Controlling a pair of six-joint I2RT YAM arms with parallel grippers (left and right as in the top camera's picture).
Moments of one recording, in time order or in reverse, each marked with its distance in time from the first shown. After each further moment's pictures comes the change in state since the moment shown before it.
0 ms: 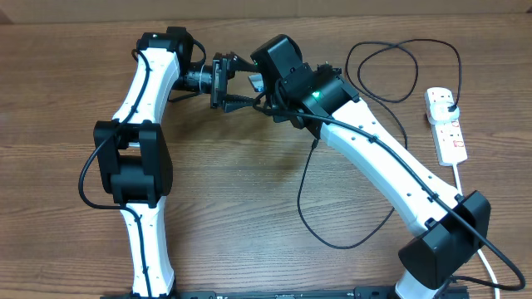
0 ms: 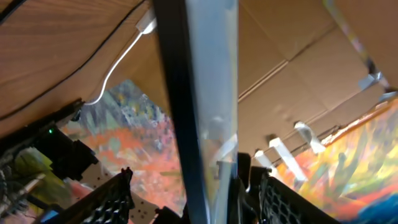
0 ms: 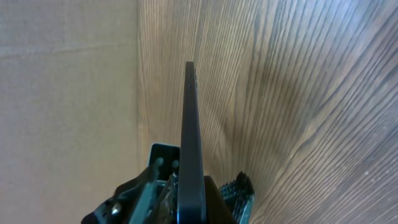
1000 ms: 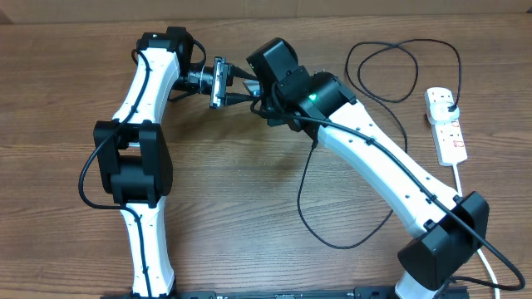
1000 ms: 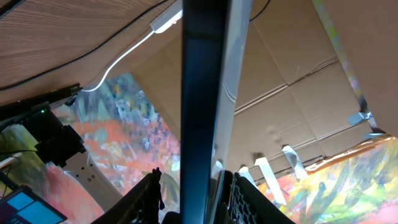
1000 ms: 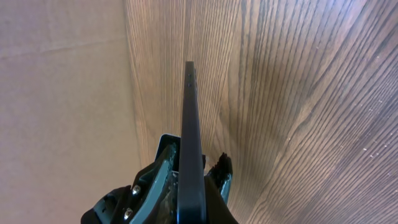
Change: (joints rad) left arm 0.000 0.000 0.000 0.000 -0.040 -0.166; right arm 0.018 0.000 0.000 -0.016 -0.021 0.085
